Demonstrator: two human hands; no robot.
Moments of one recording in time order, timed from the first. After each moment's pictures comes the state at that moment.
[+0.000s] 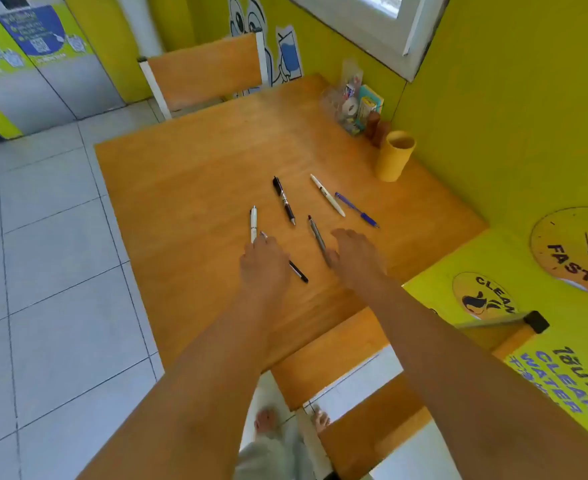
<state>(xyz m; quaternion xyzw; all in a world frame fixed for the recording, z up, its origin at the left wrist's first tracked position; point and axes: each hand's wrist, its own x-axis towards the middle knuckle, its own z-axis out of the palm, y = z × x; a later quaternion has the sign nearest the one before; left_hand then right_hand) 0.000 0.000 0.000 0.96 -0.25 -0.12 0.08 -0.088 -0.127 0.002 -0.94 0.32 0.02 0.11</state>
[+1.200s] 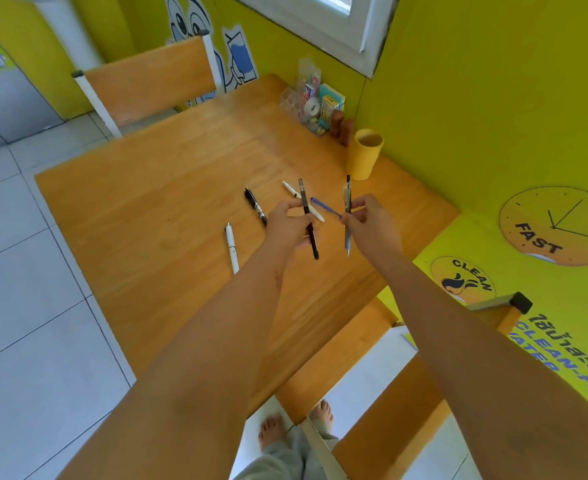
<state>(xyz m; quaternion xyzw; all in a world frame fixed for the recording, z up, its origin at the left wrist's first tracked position) 0.026 -0.085 0.047 0.70 -0.06 -0.43 0.57 -0.089 -0.177 0.039 -0.79 0.48 -0.17 0.34</state>
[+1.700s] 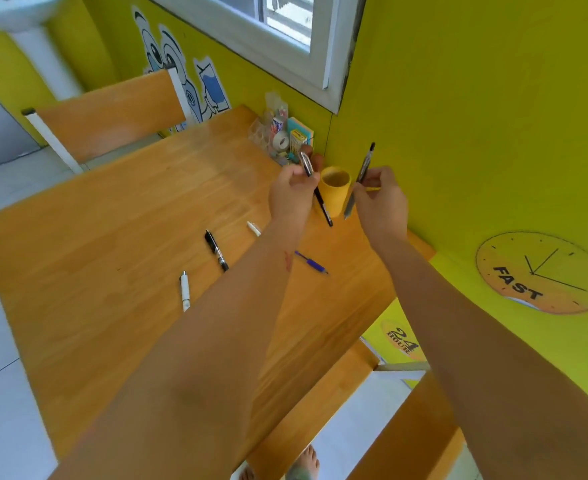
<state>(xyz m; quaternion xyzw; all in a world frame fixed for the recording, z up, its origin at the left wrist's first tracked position) 0.041 -0.222 0.087 0.71 -0.16 -0.29 0.63 -0.074 -0.289 0.085 -0.75 0.47 -0.35 0.31</state>
